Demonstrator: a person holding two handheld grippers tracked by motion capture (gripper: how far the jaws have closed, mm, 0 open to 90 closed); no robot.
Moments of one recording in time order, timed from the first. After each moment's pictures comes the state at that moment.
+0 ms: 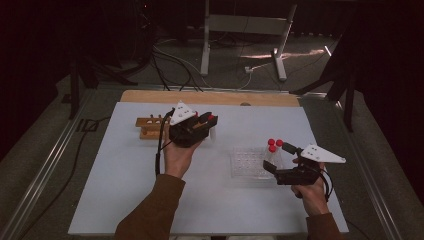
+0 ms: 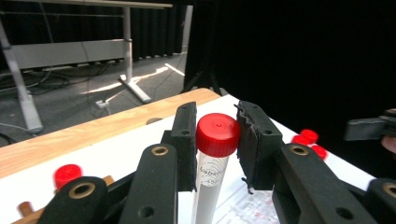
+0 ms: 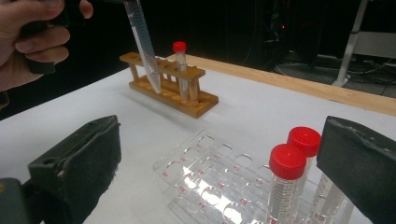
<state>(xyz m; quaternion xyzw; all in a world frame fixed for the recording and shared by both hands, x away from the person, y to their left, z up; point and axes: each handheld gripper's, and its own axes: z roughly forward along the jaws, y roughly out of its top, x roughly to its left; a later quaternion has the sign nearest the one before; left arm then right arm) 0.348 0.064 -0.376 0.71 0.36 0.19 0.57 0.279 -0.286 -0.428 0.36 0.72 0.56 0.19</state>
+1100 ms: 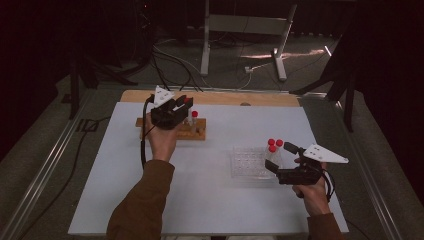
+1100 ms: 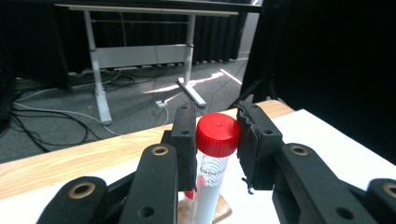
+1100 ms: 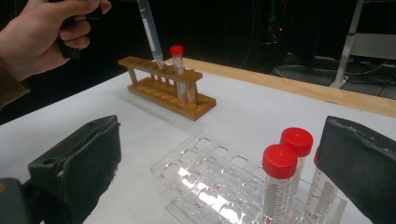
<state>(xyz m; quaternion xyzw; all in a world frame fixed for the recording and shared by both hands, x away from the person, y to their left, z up) 0.393 0.108 -0.376 0.67 0.43 0.26 0.54 0.278 -0.290 -0.427 0.36 0.72 0.57 0.19</state>
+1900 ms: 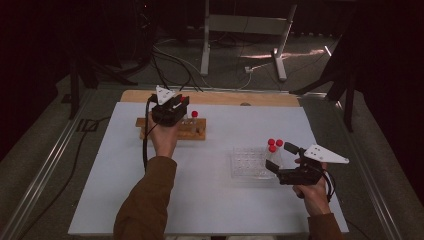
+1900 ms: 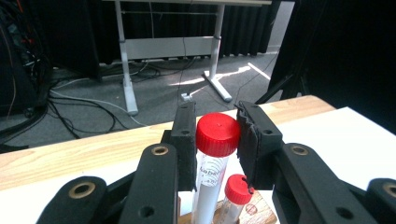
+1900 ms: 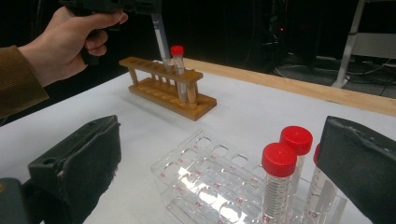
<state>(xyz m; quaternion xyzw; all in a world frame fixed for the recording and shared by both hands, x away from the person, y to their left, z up) 0.414 0.107 -0.396 0.67 0.47 0.29 0.50 0.278 -0.292 -0.428 0.36 0.71 0.57 0.19</state>
